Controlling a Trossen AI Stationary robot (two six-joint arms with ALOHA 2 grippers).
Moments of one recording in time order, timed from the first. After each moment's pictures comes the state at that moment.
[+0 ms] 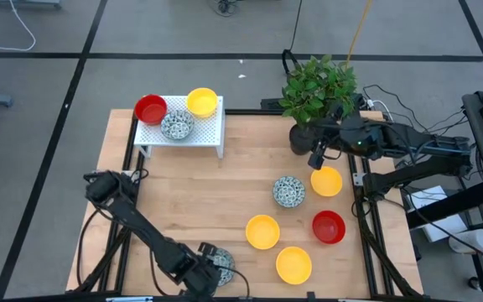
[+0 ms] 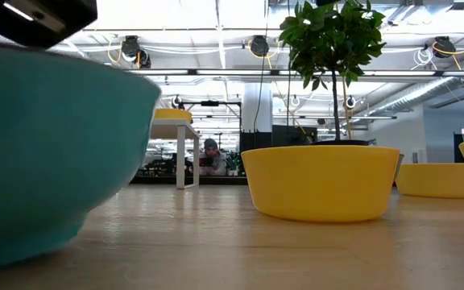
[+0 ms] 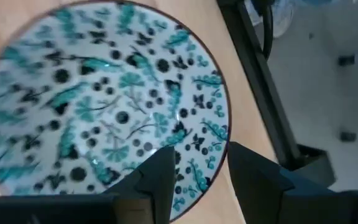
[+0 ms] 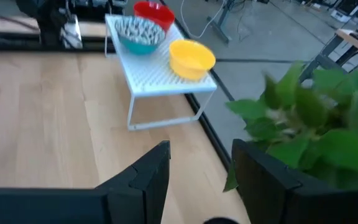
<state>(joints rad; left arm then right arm) -0.73 1.98 1.48 -0.71 -0.03 -0.36 0.00 1.05 1.29 -0.74 0.49 -0.04</state>
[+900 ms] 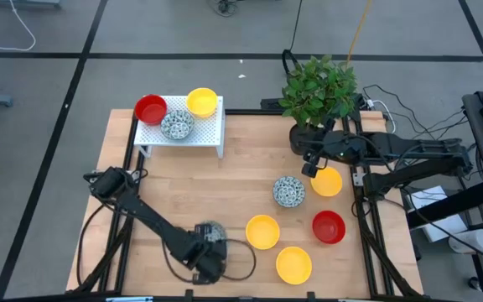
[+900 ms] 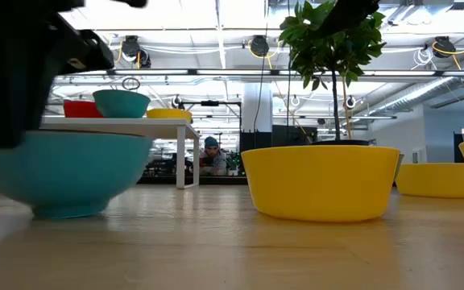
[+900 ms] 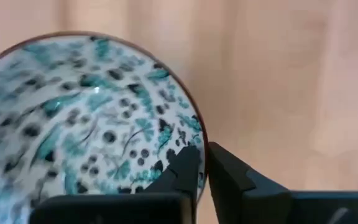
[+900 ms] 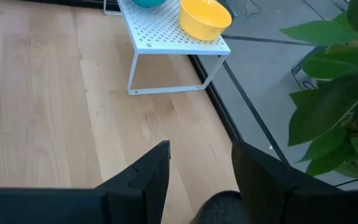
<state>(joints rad) -0.62 1.98 1.48 -0.90 -0.08 -0.66 0.00 1.03 1.10 -0.68 0.50 -0.04</state>
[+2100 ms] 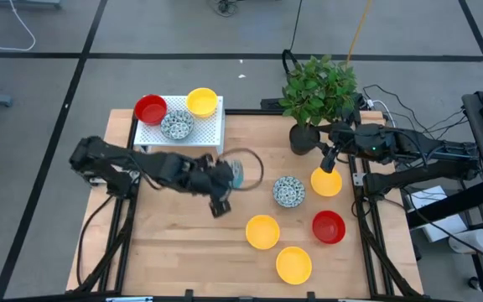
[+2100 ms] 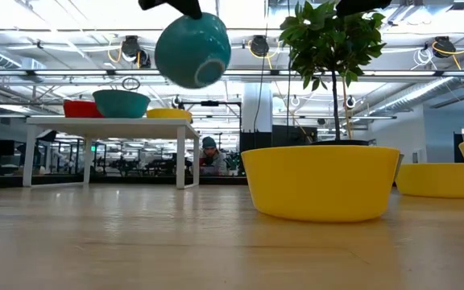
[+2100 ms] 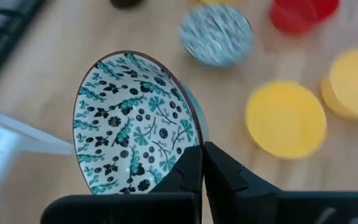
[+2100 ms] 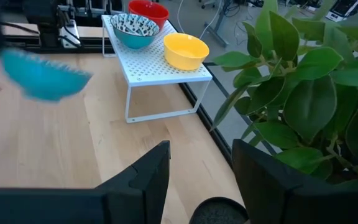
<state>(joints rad) -0.23 1.61 1.62 -1.00 -0.33 -0.50 0.00 0.85 1.10 -0.71 0.50 -0.02</state>
